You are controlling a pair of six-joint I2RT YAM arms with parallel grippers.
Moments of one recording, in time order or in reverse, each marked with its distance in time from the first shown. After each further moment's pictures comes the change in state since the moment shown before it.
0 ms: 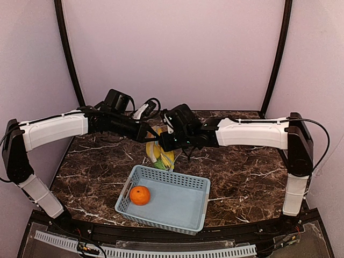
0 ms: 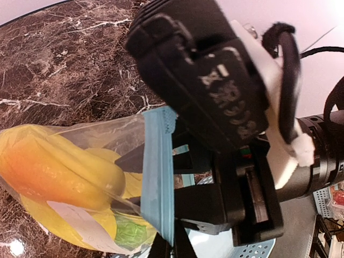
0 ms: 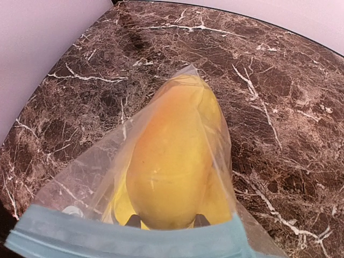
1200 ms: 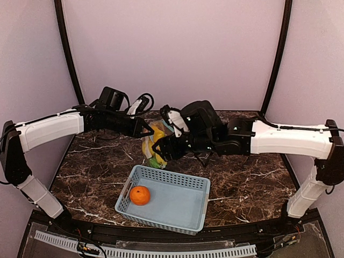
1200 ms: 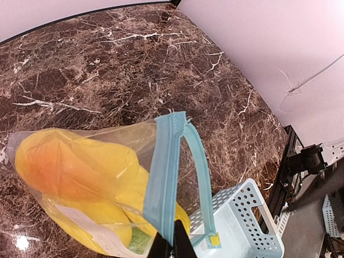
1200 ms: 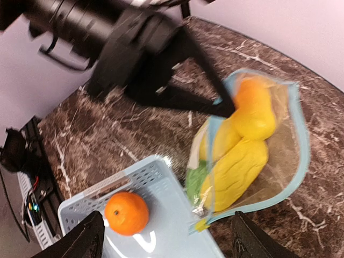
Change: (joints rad) left arm 0.045 -0.030 -0.006 0.006 -0.080 -0.025; right arm 0.129 -0.312 -0.158 -0.005 -0.014 -0.107
